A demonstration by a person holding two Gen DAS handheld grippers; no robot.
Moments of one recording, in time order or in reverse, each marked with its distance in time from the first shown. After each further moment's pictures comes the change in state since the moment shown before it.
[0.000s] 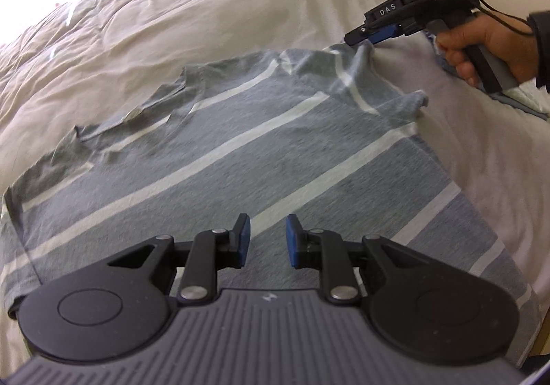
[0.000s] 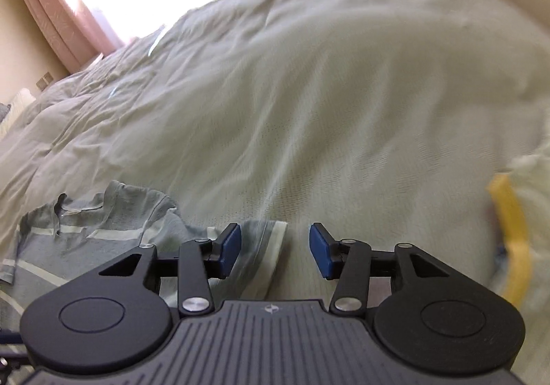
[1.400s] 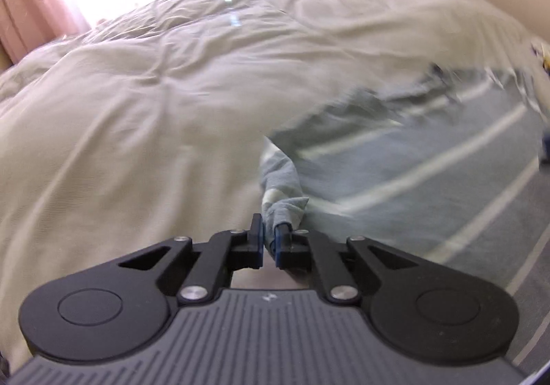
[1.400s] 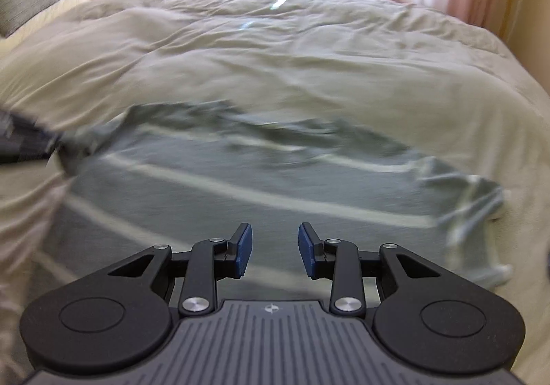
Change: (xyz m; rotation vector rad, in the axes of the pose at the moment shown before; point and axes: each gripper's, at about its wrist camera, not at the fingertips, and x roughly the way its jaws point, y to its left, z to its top) left arm -0.067 0.300 -0.093 -0.138 -0.091 0.196; right arm -0.016 0.359 -0.135 -0.344 0.008 -0.135
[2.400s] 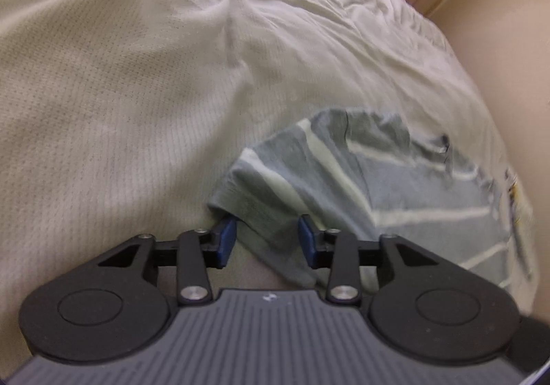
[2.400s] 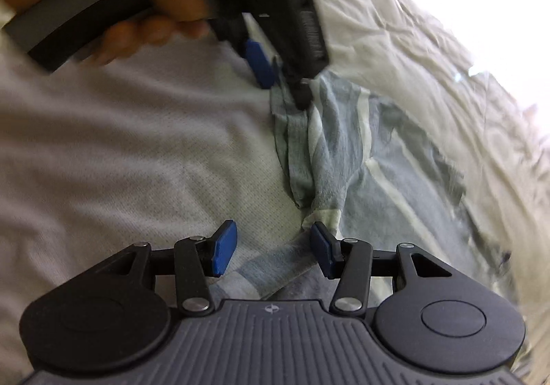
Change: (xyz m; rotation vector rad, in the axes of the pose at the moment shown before) left arm 0.051 0.091 -0.044 -0.519 0.095 -0.337; right arm 0.080 0.243 -0.014 -0.696 0.074 0.007
